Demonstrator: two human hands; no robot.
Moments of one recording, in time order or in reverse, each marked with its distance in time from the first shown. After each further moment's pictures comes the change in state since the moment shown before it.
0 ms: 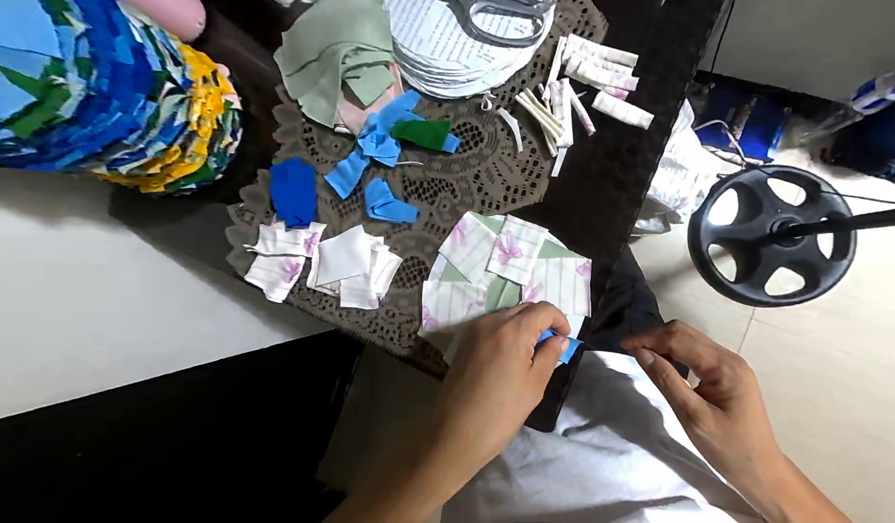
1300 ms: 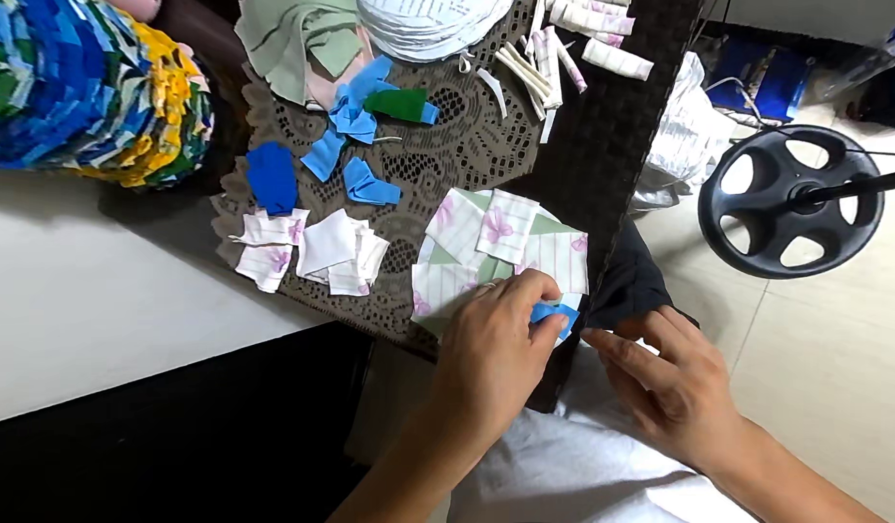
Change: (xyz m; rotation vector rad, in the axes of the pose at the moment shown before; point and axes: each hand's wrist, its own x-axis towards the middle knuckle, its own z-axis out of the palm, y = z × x) left_hand -0.001 -0.001 0.011 0.154 0.143 0.013; right_hand -0.003 0.002 0.024 -0.449 -0.007 -0.347
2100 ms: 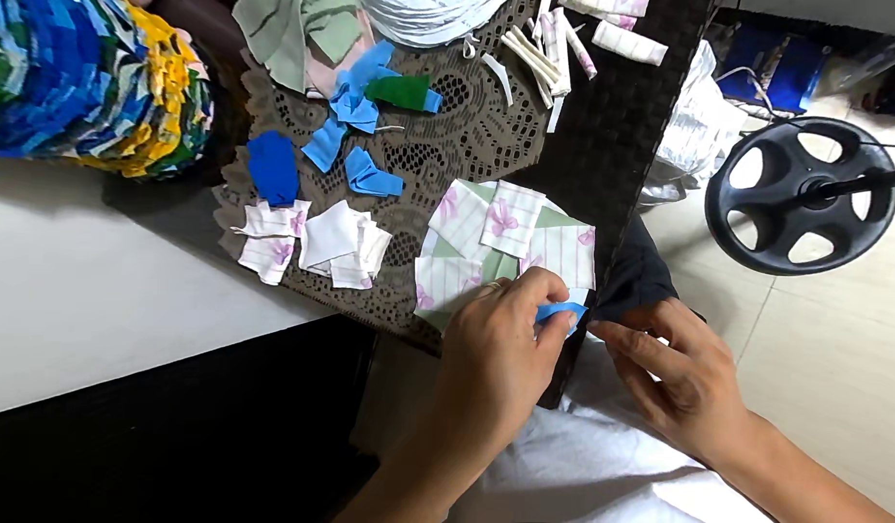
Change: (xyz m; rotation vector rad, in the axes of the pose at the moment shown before) left_hand -0.004 0.006 -0.003 -0.027 0.044 -0.019; right_hand 0.001 0.004 0.002 0.085 0.007 0.026
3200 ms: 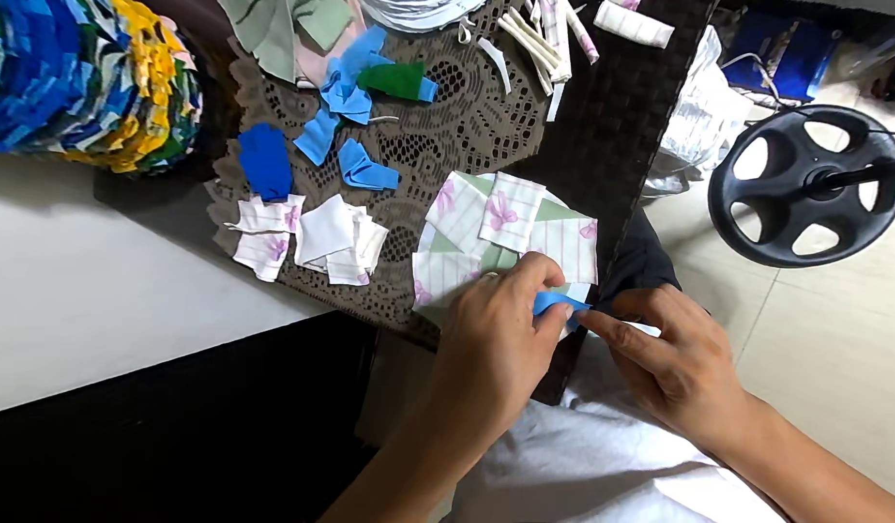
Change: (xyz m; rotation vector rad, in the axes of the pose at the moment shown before) left_hand 0.006 -0.005 -0.001 0.019 -0.065 -0.023; right_hand 0.008 0.003 0.004 -0.064 -0.028 -0.075
